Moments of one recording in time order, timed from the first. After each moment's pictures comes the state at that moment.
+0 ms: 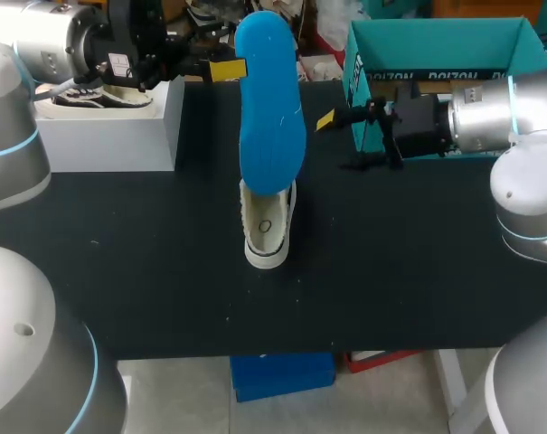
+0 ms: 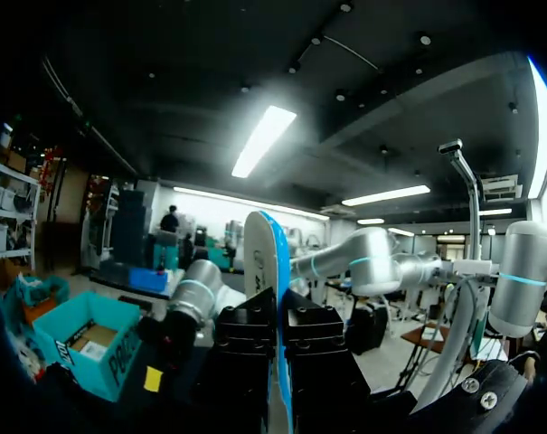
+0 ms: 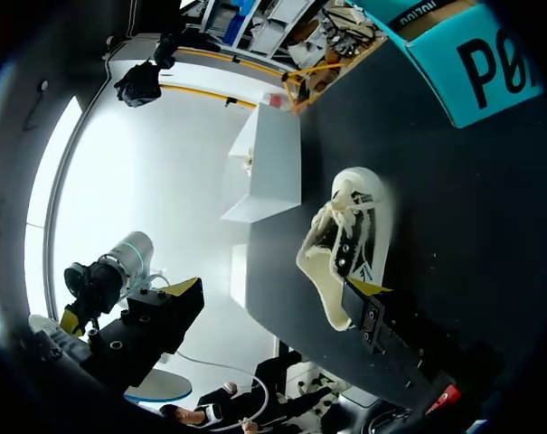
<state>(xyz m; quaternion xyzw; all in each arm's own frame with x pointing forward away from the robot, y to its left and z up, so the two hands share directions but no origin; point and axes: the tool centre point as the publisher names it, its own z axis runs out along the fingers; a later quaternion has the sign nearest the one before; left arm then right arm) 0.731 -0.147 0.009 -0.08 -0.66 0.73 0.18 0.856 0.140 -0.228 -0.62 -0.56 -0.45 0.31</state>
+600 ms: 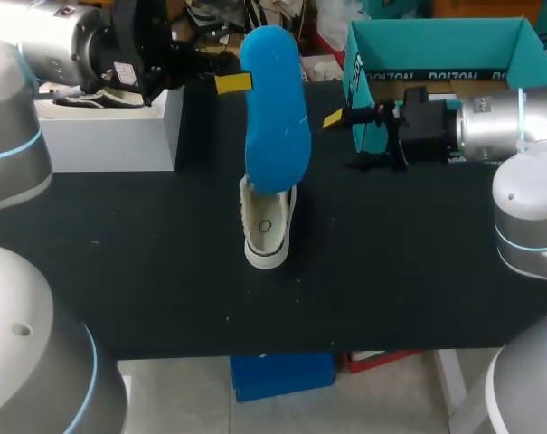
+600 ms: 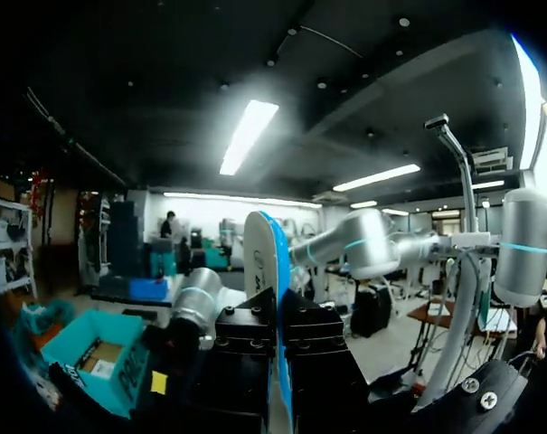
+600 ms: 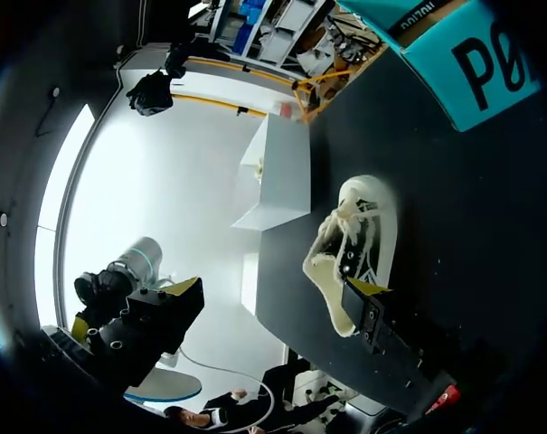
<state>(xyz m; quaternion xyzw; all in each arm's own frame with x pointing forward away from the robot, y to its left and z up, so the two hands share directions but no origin) 0.717 -0.154 0.000 -0.15 -0.67 0.72 0.14 0.858 0.133 -0.226 -0.62 -0.54 -0.48 0.31</state>
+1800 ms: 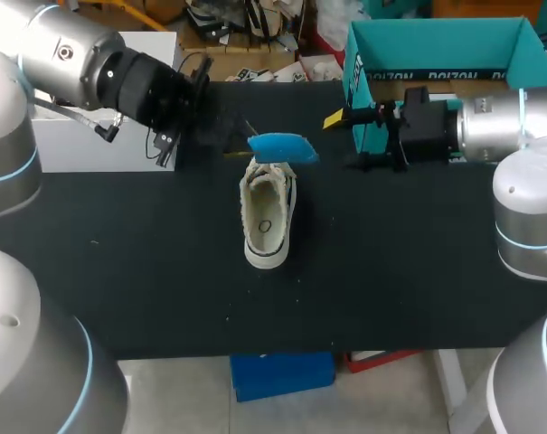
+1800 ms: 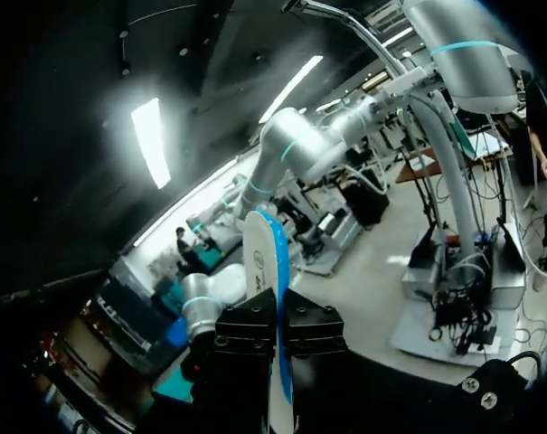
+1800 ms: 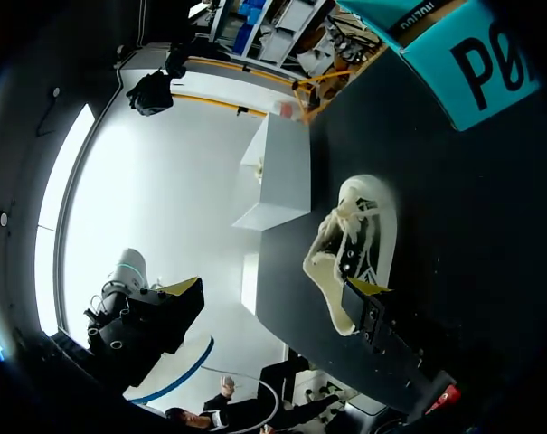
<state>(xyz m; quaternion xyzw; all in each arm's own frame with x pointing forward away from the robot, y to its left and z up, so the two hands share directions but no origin) 0.679 -0.166 -0.056 -0.42 -0.66 0.62 -0.10 0.857 0.132 -0.225 -0.62 -0.54 -0.48 0.31</state>
